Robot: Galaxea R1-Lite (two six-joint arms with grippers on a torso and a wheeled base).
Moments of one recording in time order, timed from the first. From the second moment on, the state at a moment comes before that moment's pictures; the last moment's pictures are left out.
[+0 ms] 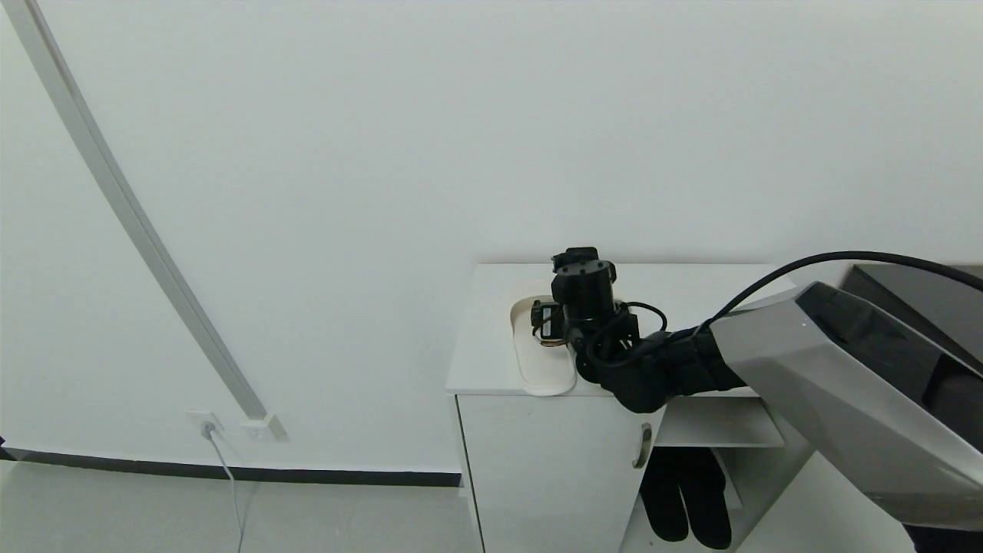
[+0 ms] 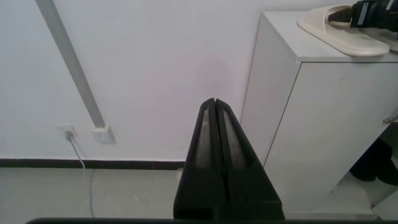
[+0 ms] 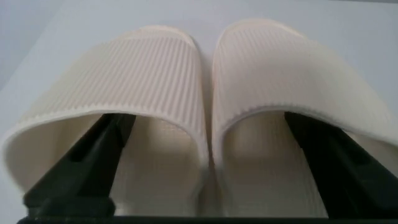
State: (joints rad) left arm 0.00 0.00 0.00 0.00 0.03 0.01; right arm 0.67 2.39 -1.64 -0.52 -0.58 0.18
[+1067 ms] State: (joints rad) left arm 0.00 0.00 0.00 0.00 0.04 0.00; right arm 0.69 1.89 -1.01 -0.60 -0.28 0.18
